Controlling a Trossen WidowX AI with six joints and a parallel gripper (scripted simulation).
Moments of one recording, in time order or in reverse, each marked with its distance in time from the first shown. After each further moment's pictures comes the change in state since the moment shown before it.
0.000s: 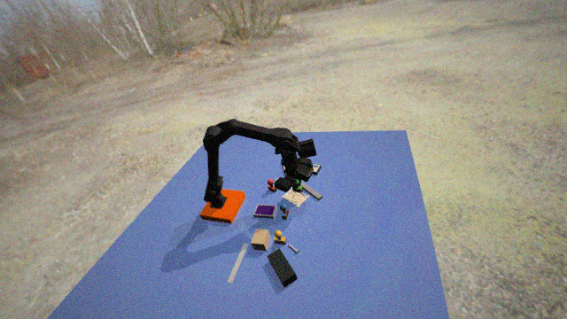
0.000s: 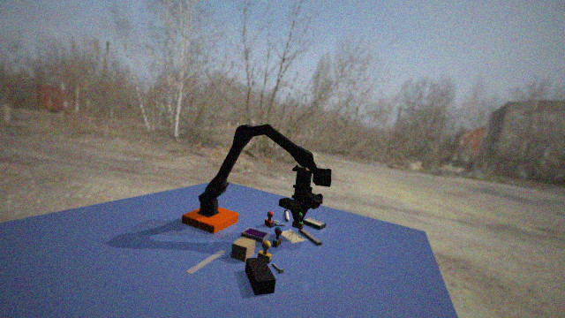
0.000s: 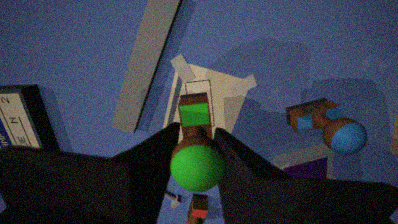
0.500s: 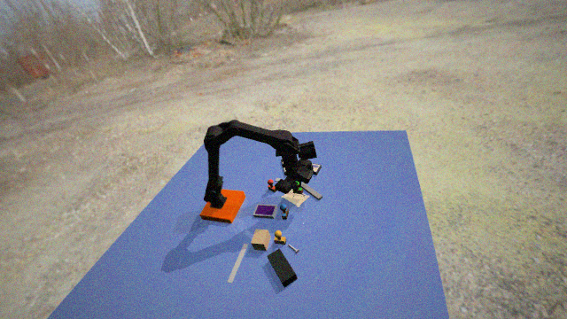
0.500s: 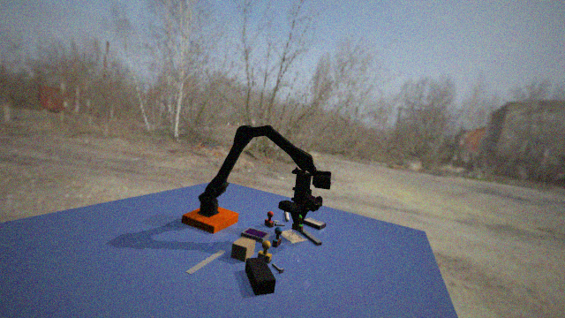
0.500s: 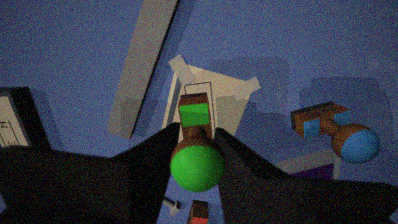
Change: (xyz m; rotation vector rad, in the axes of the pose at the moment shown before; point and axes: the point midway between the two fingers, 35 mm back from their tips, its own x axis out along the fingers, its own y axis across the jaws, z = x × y) arm 0.010 0.000 0.000 -0.001 -0.001 0.000
